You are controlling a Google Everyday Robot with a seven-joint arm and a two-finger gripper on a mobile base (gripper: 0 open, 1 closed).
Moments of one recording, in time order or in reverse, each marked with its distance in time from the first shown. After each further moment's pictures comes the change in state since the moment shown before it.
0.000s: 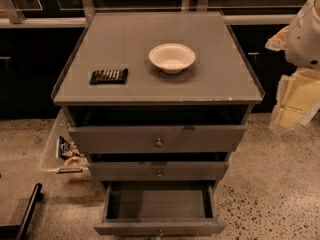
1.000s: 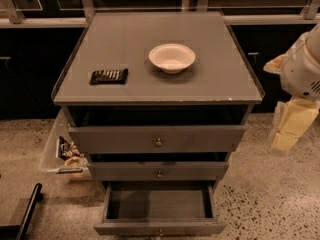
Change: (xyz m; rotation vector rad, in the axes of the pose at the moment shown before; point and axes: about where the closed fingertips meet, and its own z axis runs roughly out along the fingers) arm 0.018 0.017 0.038 -0.014 0.012 0.004
